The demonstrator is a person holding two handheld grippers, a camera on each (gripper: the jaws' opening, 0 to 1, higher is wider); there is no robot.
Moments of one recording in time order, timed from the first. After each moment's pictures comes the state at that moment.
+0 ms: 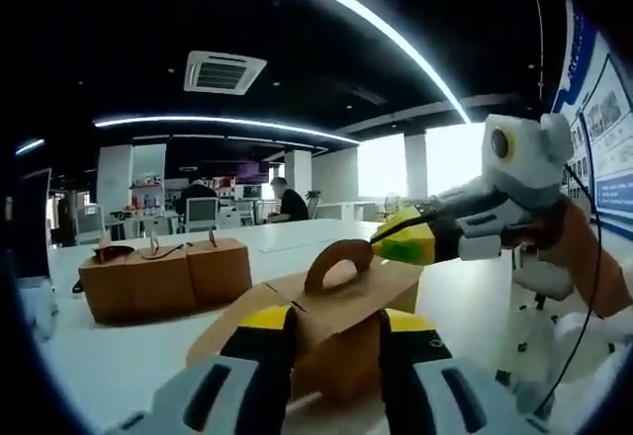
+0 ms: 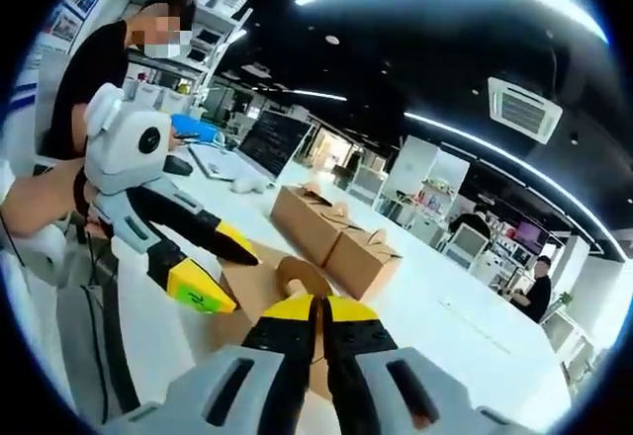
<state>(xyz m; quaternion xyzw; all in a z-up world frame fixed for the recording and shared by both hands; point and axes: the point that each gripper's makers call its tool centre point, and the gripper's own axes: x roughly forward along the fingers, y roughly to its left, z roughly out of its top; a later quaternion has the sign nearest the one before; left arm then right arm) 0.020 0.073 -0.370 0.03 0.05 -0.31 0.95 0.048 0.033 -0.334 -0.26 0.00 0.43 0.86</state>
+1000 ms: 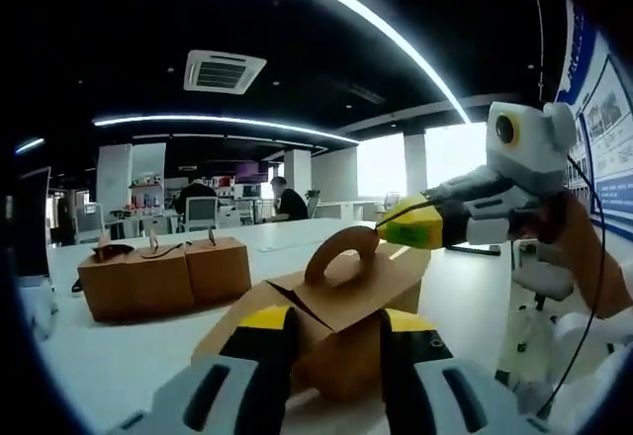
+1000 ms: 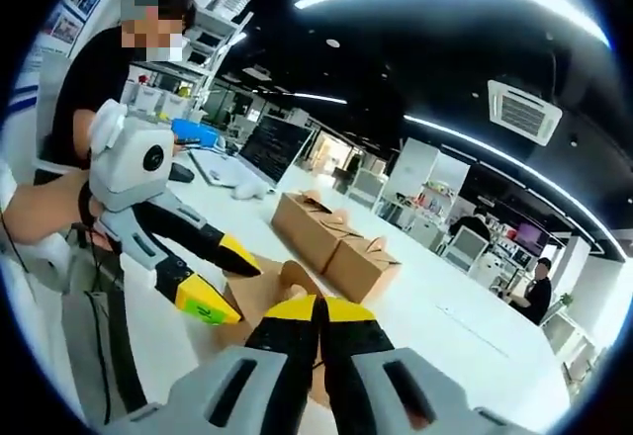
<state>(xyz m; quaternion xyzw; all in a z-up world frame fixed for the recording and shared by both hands) 0.012 0.069 -0.372 0.02 0.05 -0.31 0.95 0.040 0.033 -0.321 -0.25 0.00 0.43 0.87</state>
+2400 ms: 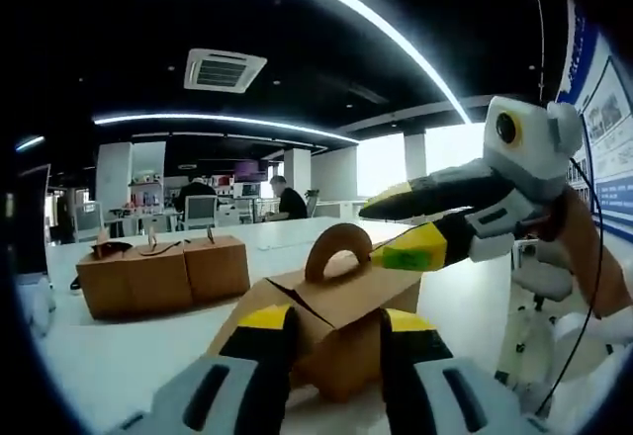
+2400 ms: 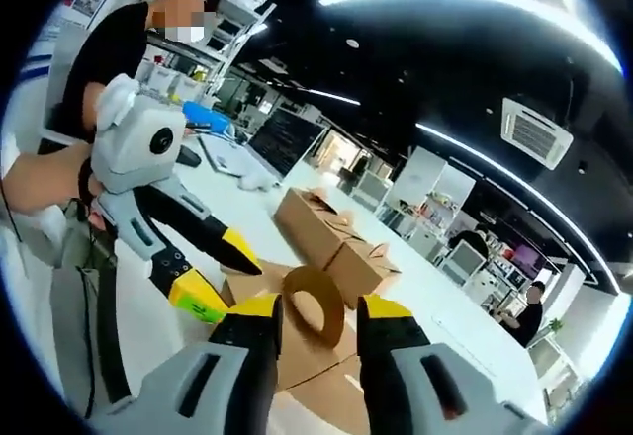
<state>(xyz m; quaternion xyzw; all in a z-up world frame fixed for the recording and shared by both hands) 0.000 0.053 -0.375 0.02 0.05 -0.31 0.95 0.047 0.041 -0.325 -0.31 -0.02 0.43 0.85</state>
